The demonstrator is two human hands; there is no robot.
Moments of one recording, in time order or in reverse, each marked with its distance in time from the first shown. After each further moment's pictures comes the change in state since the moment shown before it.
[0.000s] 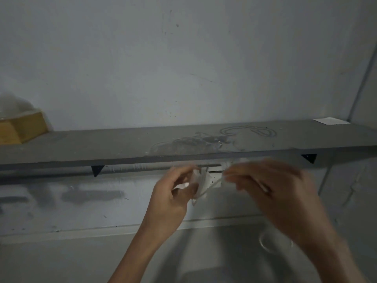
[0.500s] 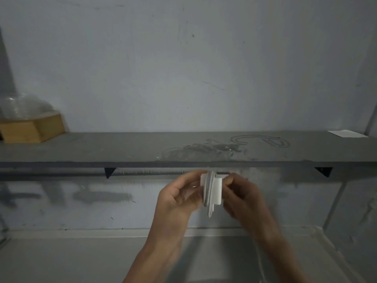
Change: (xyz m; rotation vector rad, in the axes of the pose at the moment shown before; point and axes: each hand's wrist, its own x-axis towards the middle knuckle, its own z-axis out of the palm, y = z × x) left_hand -0.014 0.022 0.001 -0.469 0.080 -0.113; right_hand -0.003 0.019 0.090 0.926 -0.128 0.527
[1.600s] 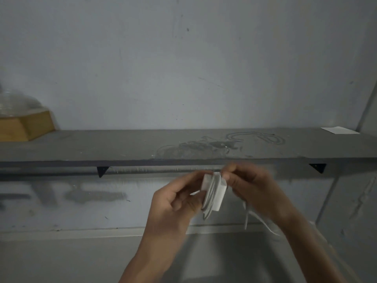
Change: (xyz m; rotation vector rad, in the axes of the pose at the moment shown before) left_hand -0.007 0.008 0.001 0.029 -0.096 0.048; right_hand 0.018 -0.027 -0.026 -0.140 -0.167 -0.093
